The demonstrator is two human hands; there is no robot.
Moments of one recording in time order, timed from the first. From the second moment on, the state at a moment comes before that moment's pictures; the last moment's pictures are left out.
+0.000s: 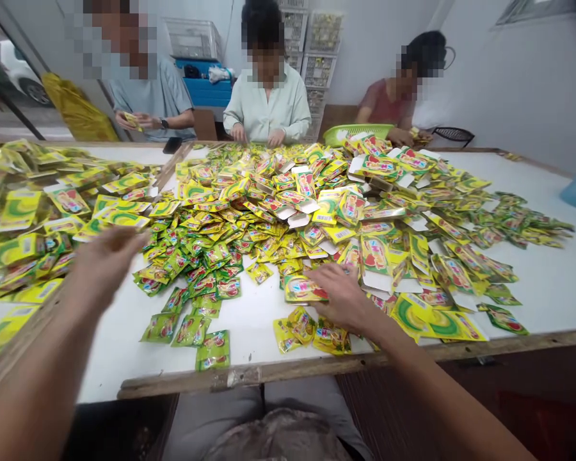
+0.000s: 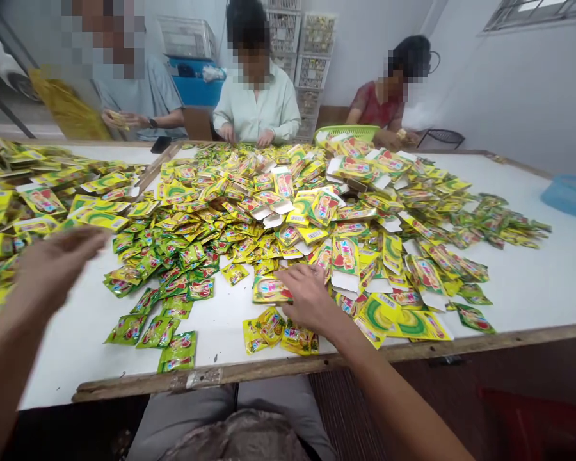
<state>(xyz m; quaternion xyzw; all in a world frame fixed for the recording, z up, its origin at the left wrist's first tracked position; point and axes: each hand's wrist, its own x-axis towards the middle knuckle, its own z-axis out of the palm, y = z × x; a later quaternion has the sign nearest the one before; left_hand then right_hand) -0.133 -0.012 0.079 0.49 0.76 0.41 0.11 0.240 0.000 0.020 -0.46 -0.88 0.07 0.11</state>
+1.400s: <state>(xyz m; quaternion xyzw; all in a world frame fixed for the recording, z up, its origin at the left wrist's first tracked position) -0.039 -0.004 -0.005 0.44 0.48 0.40 0.65 0.152 0.053 0.006 -0.47 -0.71 0.45 0.27</state>
